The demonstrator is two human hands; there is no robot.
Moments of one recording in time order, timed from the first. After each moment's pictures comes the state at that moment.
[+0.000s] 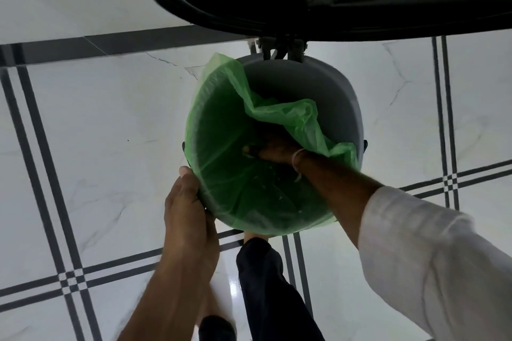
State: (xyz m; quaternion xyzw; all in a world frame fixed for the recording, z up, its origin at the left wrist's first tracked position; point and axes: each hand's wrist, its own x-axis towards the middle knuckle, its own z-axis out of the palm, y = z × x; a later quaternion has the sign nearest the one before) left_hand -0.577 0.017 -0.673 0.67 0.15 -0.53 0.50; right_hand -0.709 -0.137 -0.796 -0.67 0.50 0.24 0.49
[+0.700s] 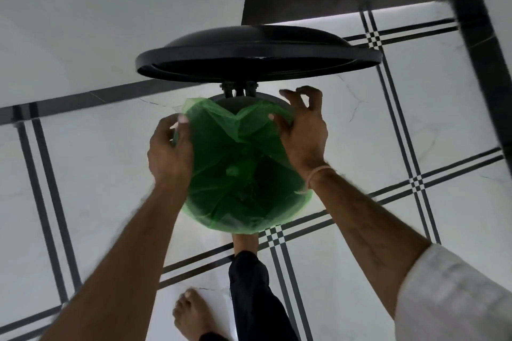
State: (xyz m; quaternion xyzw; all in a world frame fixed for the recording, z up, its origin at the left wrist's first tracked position) left_hand -0.547 -0.072 -0.655 0.83 -0.18 -0.36 0.37; right_hand -0.754 -0.166 -0.653 -0.72 0.65 -0.15 0.18
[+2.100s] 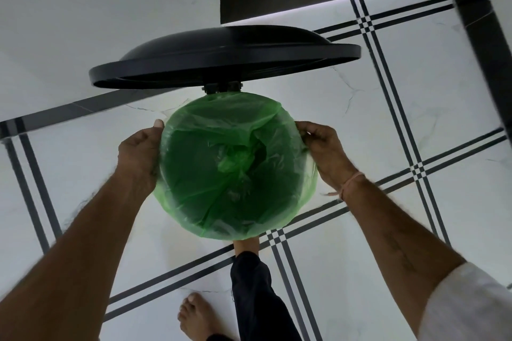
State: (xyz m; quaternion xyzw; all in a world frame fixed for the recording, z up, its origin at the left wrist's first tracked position) left_hand -0.509 -0.095 -0.672 0.74 0.00 -0.52 0.42; right_hand -0.834 -0.161 -0.683 -0.42 0.64 -0.24 0.60
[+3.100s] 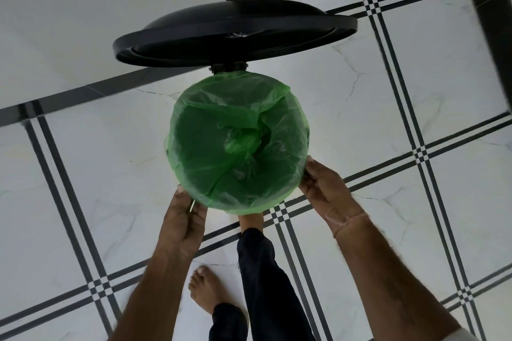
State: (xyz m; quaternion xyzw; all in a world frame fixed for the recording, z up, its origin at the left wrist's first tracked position) left_hand -0.579 0.046 -0.672 0.55 0.26 -0.59 0.53; right_hand -0.844 -0.051 -0.671 -0.01 0.61 -0.36 0.71
